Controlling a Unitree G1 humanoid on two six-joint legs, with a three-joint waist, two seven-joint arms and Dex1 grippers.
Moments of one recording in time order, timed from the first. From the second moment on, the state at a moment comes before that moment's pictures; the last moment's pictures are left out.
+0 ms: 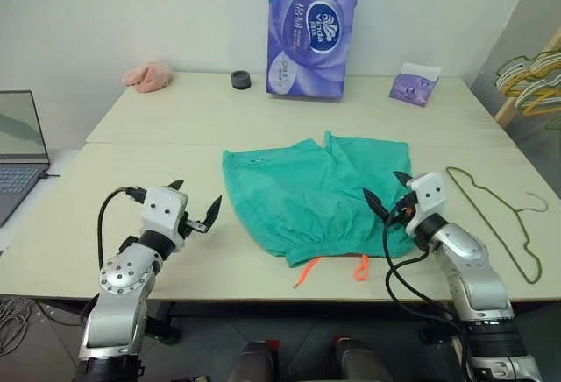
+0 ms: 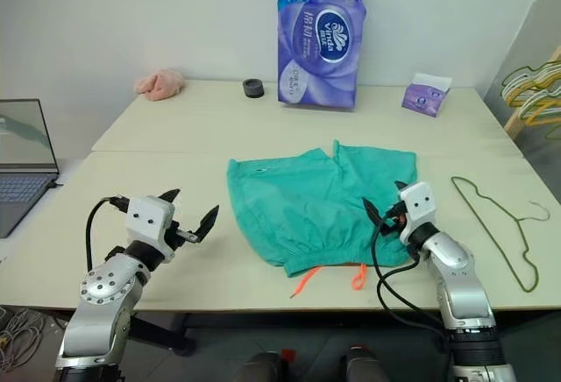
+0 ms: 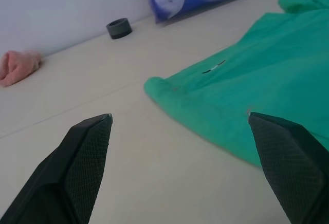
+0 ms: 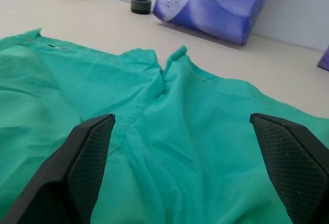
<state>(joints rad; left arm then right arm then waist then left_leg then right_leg) 0.01 0.44 0.19 -0.20 -0.16 0.14 -0.47 -0.17 -0.36 -0.03 -0.09 0.18 0.16 0.49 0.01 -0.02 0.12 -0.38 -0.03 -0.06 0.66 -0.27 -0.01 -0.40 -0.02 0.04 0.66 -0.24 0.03</state>
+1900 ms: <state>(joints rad) 0.00 0.96 0.28 -0.23 -0.58 0.45 -1.21 -0.46 -0.45 0.53 0.05 -0.06 -0.12 1.09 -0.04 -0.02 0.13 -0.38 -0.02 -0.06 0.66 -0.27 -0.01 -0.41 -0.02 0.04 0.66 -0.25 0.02</state>
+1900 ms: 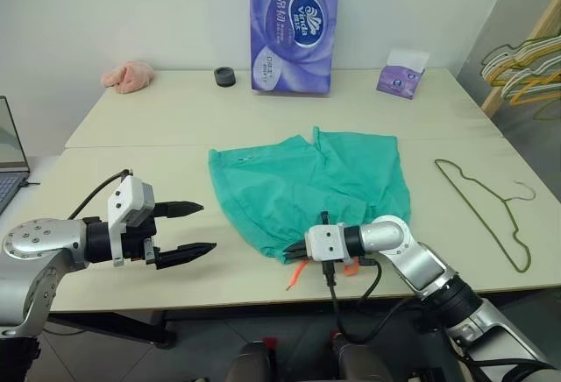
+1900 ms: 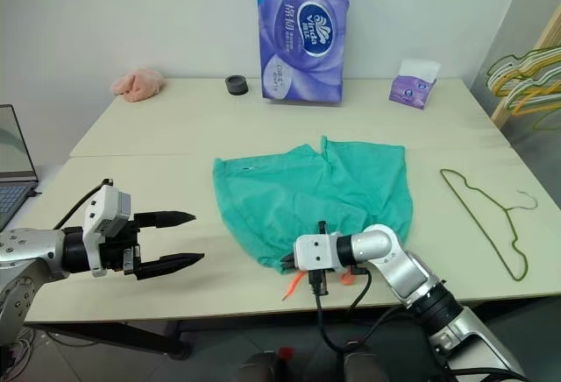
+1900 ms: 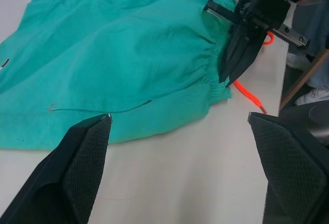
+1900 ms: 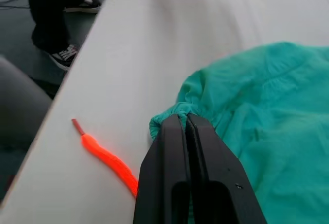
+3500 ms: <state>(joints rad) -0.27 0.76 -0.05 0.02 -0.34 0.16 -1.28 -0.14 -0.79 0.32 -0.37 0.09 0.09 1.05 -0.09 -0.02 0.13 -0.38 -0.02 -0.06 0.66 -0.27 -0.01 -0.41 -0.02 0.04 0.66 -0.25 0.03</state>
